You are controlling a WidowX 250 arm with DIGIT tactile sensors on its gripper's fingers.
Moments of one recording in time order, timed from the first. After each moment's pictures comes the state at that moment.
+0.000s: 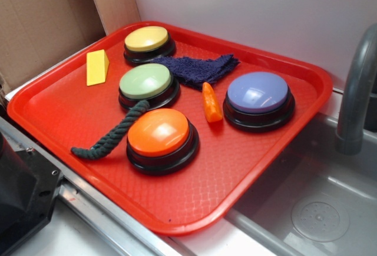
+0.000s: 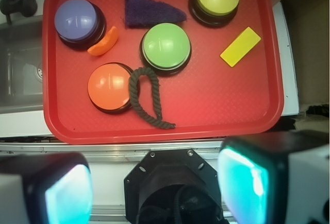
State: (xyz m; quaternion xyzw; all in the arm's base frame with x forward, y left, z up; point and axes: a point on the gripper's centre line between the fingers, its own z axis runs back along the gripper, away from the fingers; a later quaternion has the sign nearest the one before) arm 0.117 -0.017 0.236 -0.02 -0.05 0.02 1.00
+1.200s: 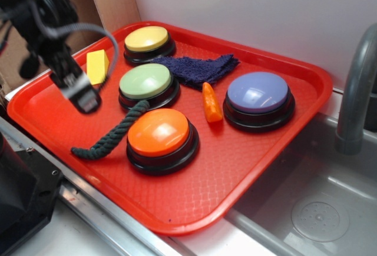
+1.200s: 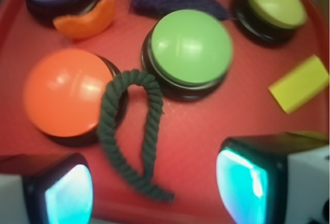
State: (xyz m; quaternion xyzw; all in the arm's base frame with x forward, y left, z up) arm 0.150 -0.012 0.084 0.02 -0.15 -0.13 0.98
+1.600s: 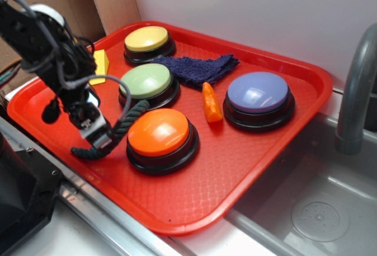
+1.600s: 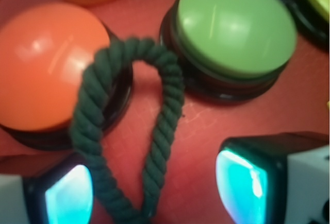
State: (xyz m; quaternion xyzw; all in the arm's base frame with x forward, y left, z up) arm 0.153 -0.014 0.038 0.00 -0.17 -0.17 0.97
